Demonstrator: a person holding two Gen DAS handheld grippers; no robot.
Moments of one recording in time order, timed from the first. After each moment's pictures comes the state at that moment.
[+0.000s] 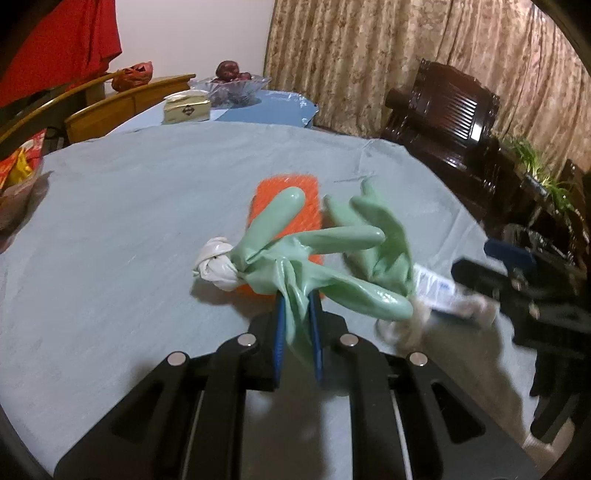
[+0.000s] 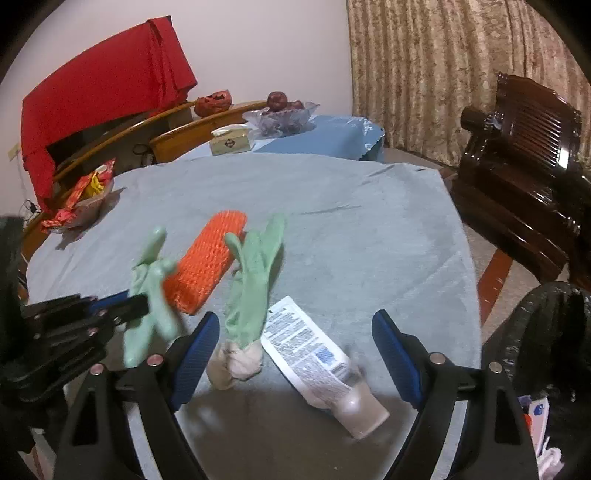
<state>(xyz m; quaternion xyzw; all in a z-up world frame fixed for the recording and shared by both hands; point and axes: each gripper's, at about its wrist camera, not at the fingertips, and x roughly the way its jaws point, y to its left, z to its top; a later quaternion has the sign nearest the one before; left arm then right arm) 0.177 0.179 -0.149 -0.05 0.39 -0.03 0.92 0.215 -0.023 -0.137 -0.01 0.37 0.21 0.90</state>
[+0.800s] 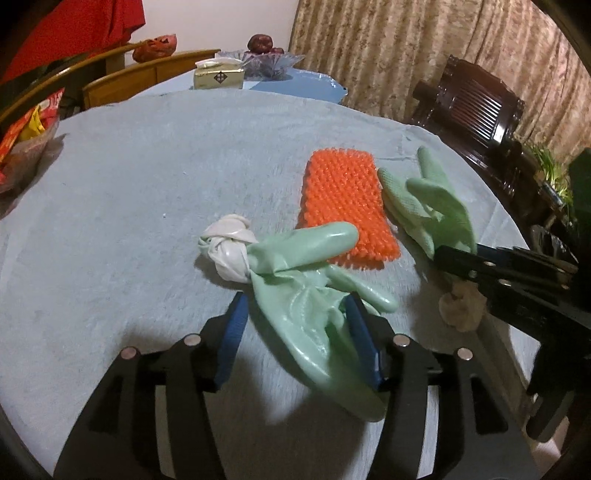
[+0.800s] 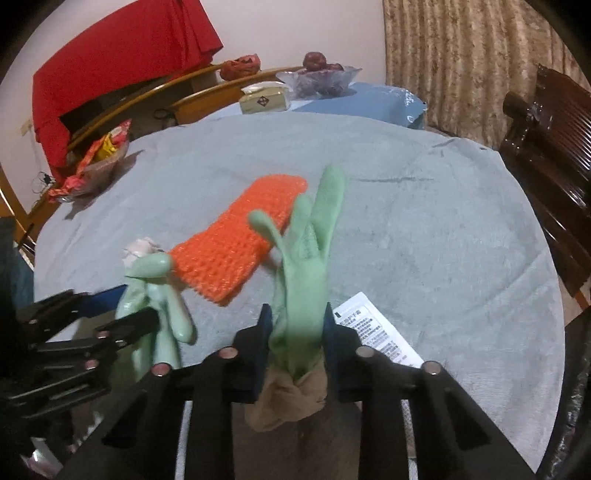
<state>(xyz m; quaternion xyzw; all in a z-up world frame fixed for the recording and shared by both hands) 0.185 0.217 -0.180 -0.09 0.43 0.00 0.90 0.236 0.031 -0.164 -0.03 0.42 0.26 0.87</state>
